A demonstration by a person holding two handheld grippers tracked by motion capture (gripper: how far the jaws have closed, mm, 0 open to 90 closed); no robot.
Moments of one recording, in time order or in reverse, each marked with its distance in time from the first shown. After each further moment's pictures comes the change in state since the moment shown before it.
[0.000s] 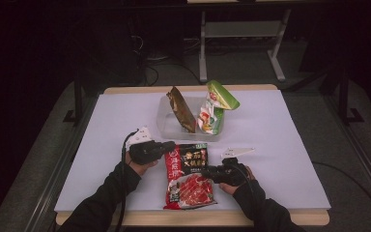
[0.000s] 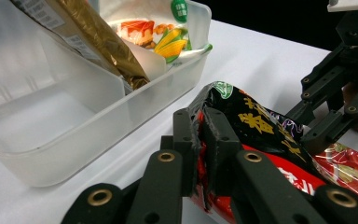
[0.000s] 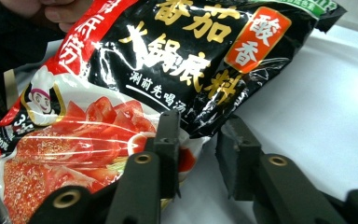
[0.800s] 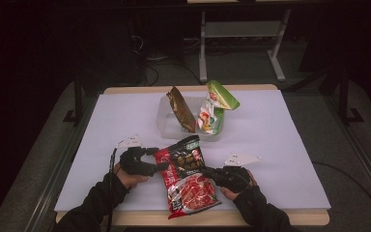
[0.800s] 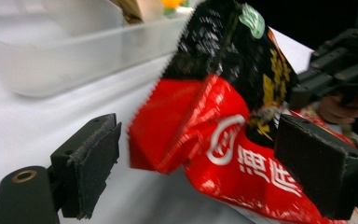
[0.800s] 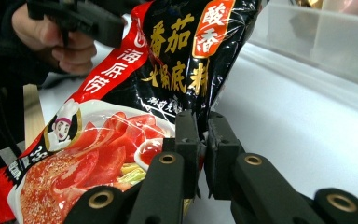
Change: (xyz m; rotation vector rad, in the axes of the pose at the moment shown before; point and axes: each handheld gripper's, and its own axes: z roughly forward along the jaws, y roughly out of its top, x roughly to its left) left arm -0.010 -0.022 -0.021 0.119 -0.094 -0.199; right arm 0.016 -0.009 -0.013 -0.159 0.013 -0.113
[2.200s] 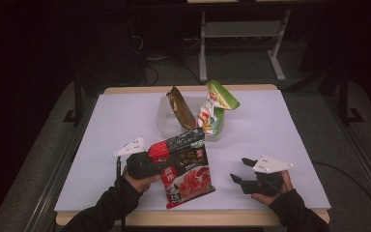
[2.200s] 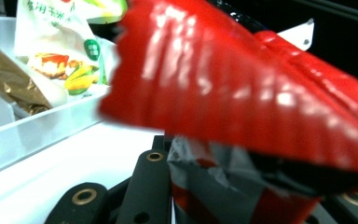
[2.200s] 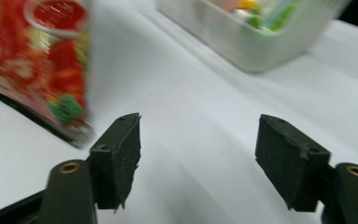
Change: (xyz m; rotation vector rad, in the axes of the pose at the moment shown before) left arm -0.047 0.021 -0.005 -0.256 -0.117 0.114; right arm -0.030 -0.016 -0.075 0.061 -0.269 -0.236
